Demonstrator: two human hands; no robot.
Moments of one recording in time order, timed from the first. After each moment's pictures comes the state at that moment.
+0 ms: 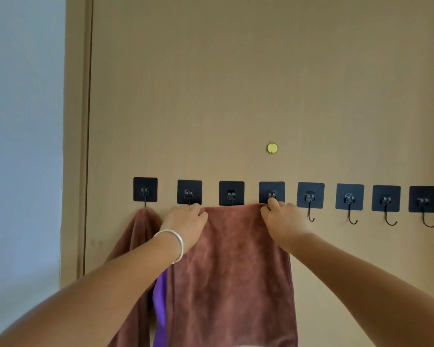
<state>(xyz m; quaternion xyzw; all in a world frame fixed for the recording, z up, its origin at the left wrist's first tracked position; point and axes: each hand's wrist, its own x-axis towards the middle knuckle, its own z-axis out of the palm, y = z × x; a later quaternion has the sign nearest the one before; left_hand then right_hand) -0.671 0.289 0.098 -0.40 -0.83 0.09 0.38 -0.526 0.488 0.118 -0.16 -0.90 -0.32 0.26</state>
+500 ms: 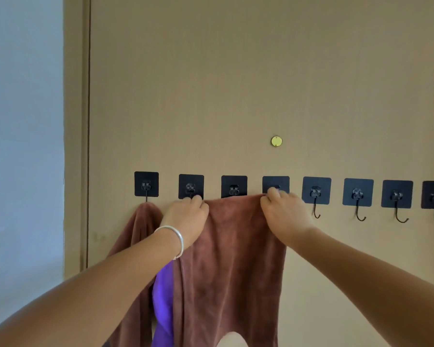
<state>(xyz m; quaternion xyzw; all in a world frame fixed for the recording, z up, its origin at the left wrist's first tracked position) -0.673 0.293 0.100 -0.40 -0.82 0.03 0.41 -0.530 0.483 0.126 -0.13 -0.88 -0.33 0.32</state>
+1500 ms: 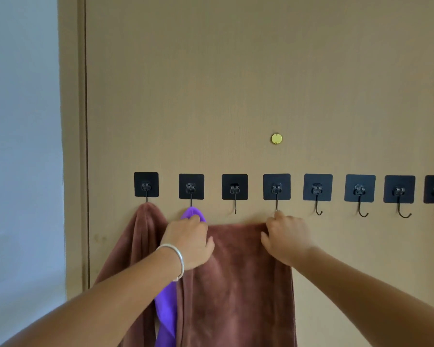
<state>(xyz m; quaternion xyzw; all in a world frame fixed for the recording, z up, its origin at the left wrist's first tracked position) -0.658 0.287 0.070 -0.40 -0.85 -0.03 0.34 -0.534 0.490 0.077 -0.18 -0.92 -0.21 0.29</state>
